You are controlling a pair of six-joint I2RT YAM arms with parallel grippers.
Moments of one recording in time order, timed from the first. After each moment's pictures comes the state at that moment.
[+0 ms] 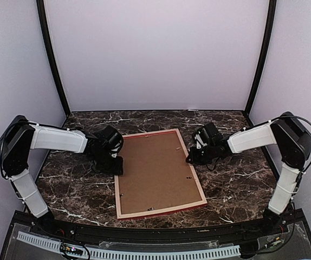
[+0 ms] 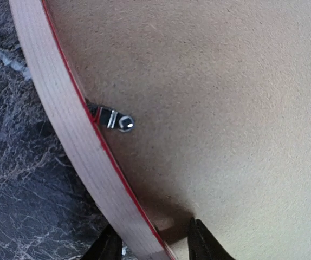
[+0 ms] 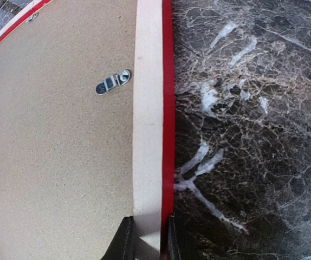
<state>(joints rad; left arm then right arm) -0.66 1.72 1.01 -0.53 0.00 -0.48 0.62 1.82 0.97 -0.09 -0.14 0.53</state>
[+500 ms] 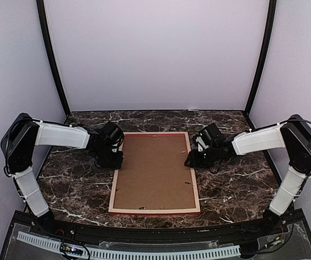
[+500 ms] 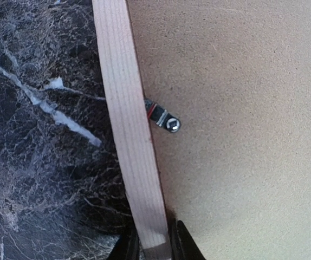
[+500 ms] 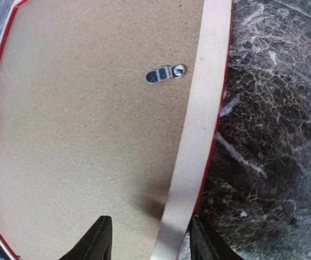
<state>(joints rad) -0.63 1.78 1.08 -0.51 -0.04 -0.49 0.65 1.73 0.92 -0.17 -0.15 0.55</state>
